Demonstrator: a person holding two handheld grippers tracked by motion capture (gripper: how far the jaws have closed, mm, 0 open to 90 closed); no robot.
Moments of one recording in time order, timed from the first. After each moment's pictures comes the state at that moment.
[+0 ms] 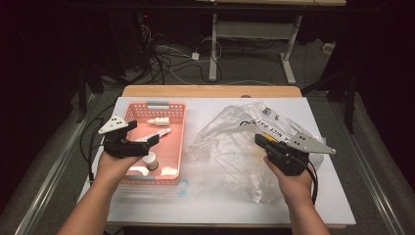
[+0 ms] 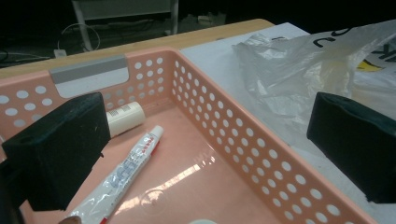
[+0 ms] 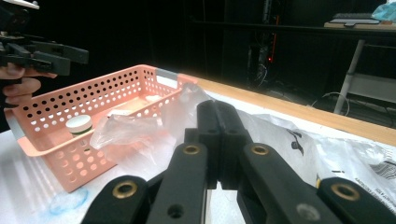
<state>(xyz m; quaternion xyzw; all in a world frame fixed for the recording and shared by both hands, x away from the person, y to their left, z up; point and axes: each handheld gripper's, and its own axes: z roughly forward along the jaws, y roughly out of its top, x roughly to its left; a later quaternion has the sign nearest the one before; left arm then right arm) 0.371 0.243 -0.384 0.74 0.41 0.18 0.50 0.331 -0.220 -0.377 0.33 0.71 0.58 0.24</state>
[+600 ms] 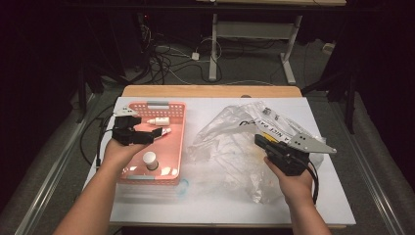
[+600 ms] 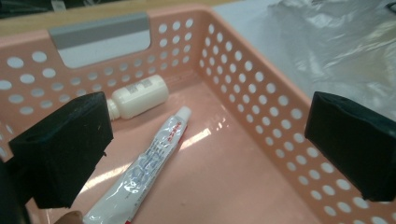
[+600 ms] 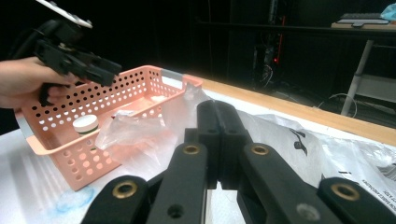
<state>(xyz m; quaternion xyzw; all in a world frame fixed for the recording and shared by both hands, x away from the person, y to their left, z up) 0.424 0.243 -0.403 0.77 0.45 0.14 0.42 0.331 -0.221 -0.377 0.32 0.71 0.58 0.23</state>
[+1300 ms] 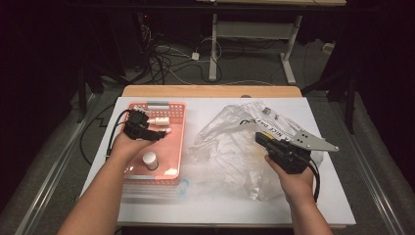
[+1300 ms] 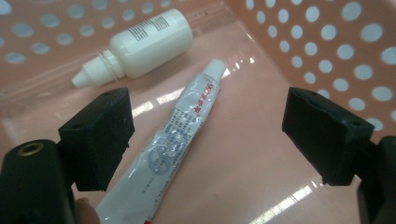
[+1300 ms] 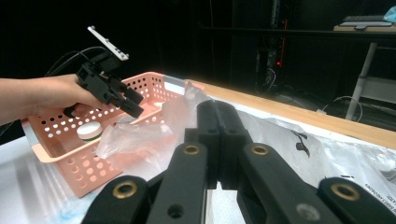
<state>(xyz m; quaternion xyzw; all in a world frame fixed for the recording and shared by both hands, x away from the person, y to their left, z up) 0.467 0.227 -0.431 0.82 0.47 0.09 0.30 0.334 -0.223 -0.373 0.32 0.70 0.60 0.22</state>
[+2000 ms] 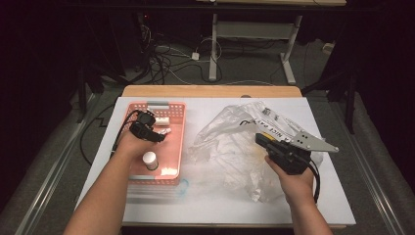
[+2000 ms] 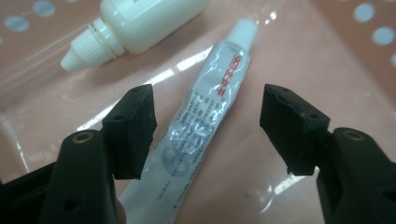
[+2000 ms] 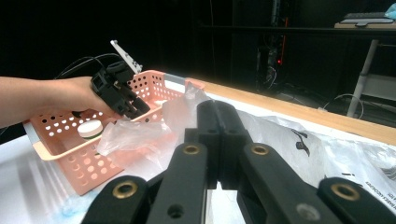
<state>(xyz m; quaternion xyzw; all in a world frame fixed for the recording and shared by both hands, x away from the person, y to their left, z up) 0.484 0.216 -0.448 0.86 0.46 0.10 0.20 0.333 -0.224 -0.376 0.32 0.70 0.59 0.22</state>
